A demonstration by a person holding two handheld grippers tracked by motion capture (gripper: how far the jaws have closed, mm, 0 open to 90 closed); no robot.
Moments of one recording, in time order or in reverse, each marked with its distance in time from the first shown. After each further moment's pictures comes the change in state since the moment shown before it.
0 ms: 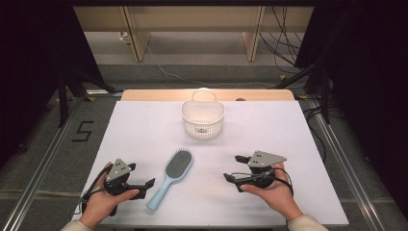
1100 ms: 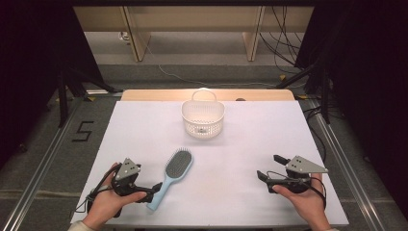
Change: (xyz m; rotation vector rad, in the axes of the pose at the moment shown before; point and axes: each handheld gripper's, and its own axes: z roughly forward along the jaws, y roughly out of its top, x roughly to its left) left arm -0.024 0.017 0.002 0.070 -0.026 0.024; right arm -0.029 -0.039 -0.069 -0.050 -0.250 0.096
